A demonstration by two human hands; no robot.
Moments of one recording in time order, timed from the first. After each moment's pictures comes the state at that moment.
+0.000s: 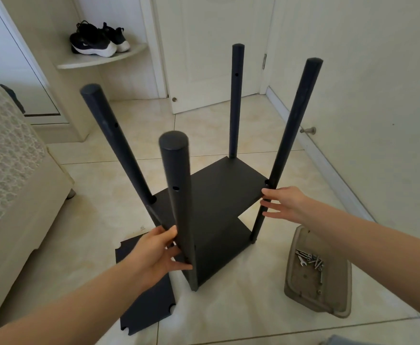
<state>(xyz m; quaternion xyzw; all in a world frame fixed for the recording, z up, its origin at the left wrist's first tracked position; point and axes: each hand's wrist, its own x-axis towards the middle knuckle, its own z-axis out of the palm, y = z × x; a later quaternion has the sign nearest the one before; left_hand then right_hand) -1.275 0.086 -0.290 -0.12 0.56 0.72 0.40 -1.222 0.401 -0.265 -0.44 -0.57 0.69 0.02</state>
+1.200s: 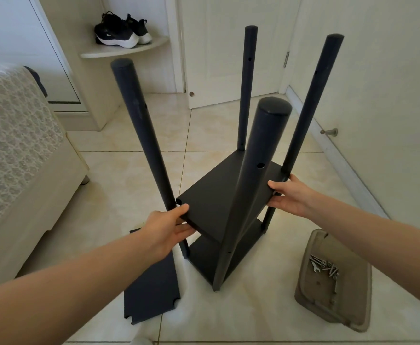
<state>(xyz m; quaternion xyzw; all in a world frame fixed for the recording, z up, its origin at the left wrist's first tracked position) -1.294 0.103 -0.282 -0.14 0.59 0.73 0.31 -1.253 0.399 -0.288 -0.36 -0.48 0.80 0.03</state>
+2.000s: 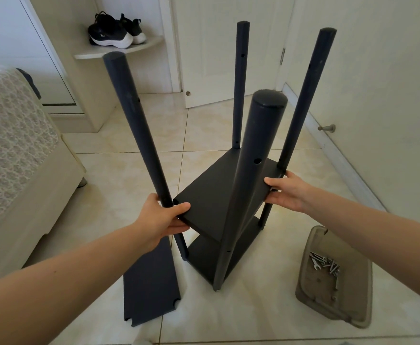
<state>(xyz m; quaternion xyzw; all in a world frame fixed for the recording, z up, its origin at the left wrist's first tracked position) -1.314 0.101 -0.286 -0.07 0.70 0.66 0.27 -1.256 0.398 -0.285 -0.34 -0.51 0.79 0.02</state>
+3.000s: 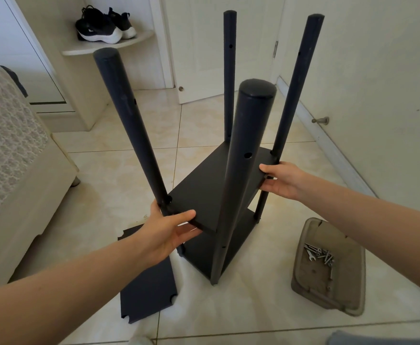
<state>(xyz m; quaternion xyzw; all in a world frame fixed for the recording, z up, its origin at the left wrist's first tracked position) -1.282 0.111 -0.293 -0.08 0.54 0.76 0.36 -1.261 0.406 -0.281 -0.36 -0.51 0.78 0.03</state>
